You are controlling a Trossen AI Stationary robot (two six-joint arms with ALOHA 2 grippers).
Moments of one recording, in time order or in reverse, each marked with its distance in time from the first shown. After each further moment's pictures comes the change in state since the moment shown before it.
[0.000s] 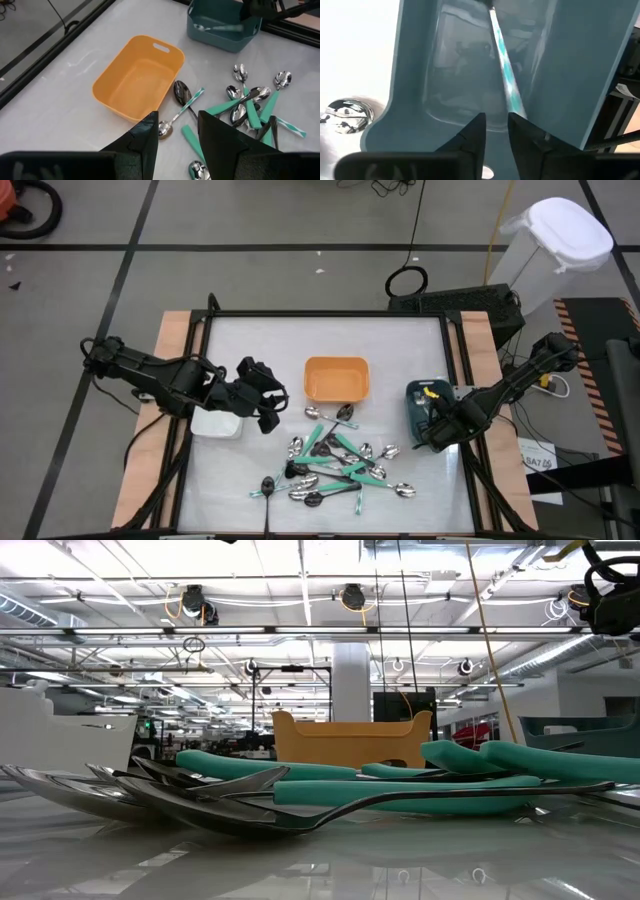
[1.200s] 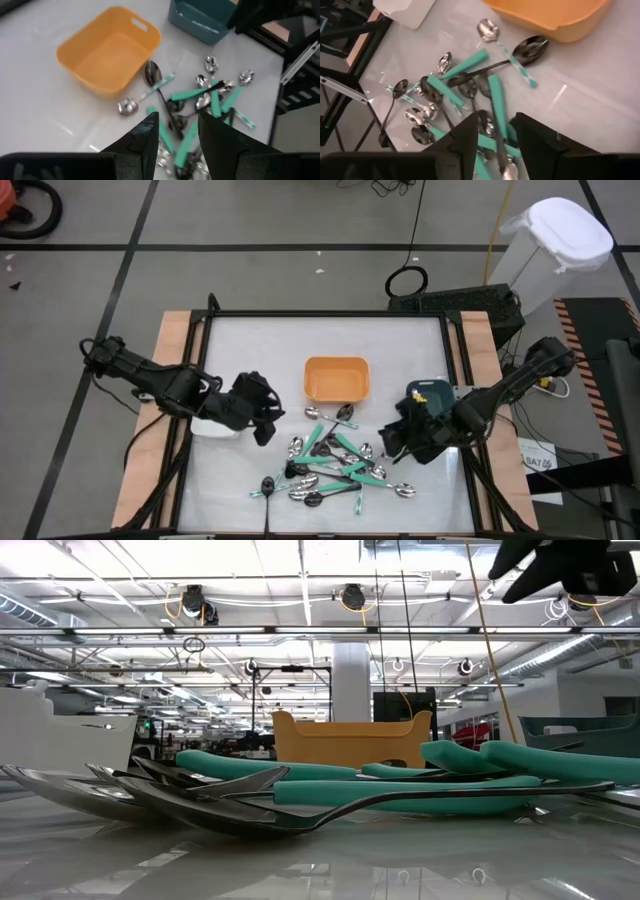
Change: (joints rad) left arm -0.100 0.000 0.000 -0.031 0.059 -0.317; right arm -0.016 0.153 0.239 0.576 0.444 -0.406
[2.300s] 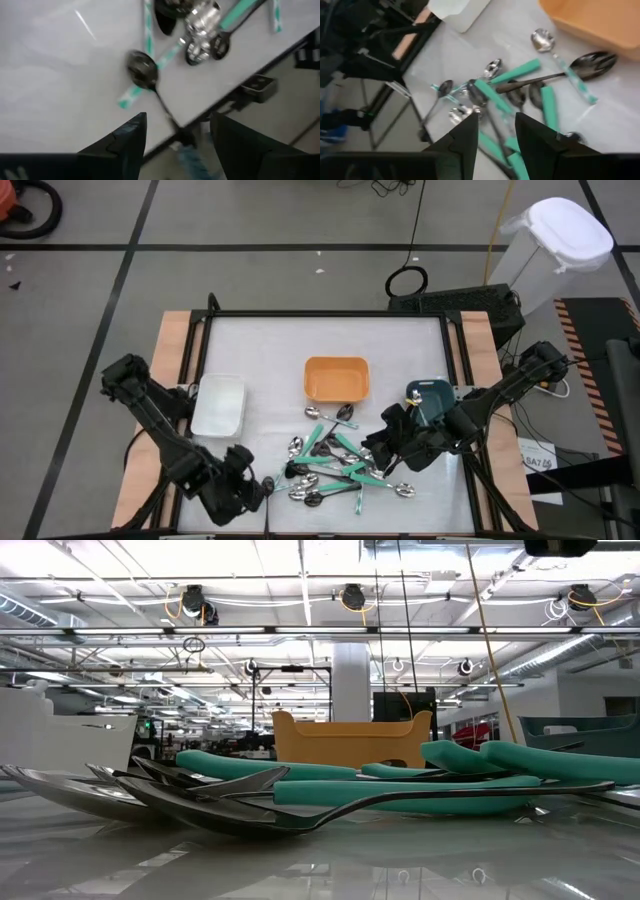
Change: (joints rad) left arm -0.410 0.297 0.001 -0.049 0.229 -1.007; right arm -0.008 0.086 0.140 0.118 -0.005 -0.162
